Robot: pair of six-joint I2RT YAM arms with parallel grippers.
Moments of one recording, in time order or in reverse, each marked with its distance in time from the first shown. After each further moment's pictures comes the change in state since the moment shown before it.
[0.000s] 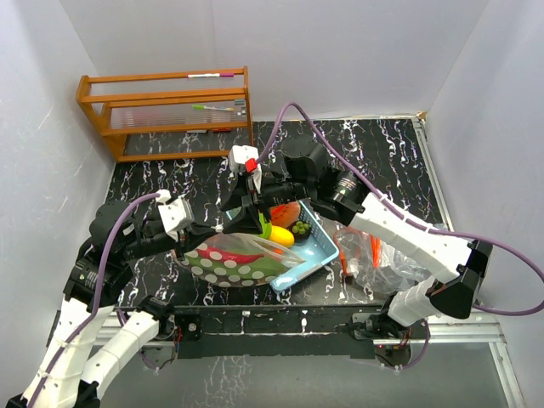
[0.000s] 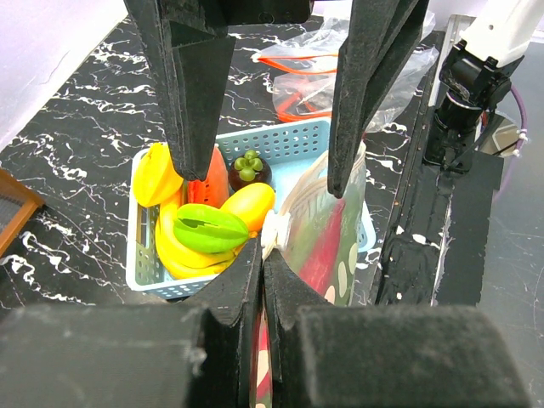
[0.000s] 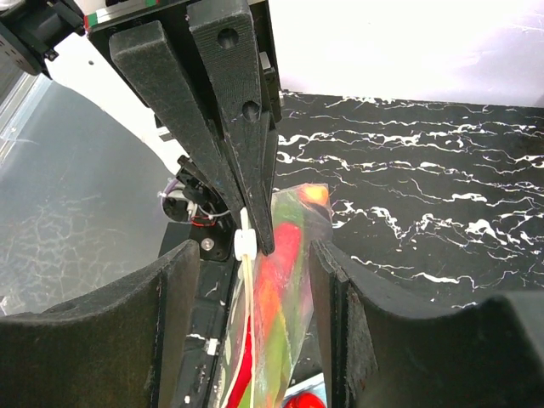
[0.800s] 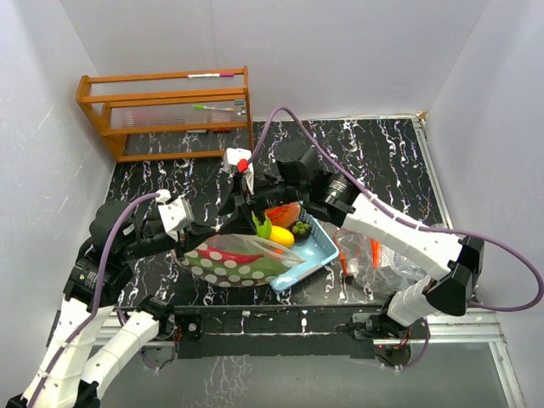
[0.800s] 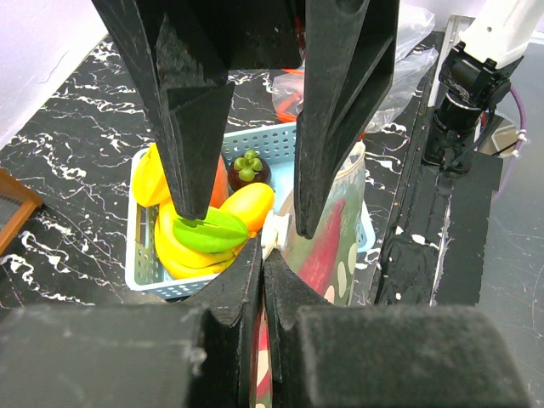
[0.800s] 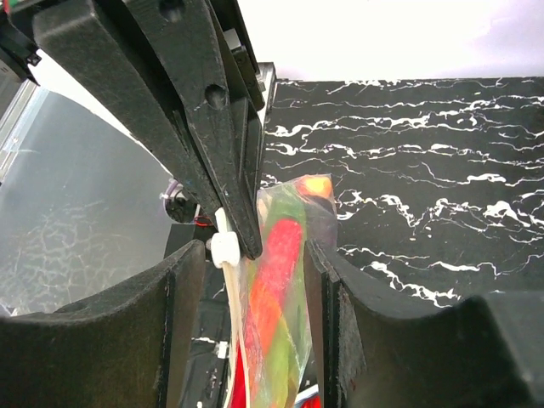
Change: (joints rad) left arm 0.000 0.000 0.000 0.000 0.000 -0.003; right arm 0.010 0.023 -0.034 0.044 0.033 0.065
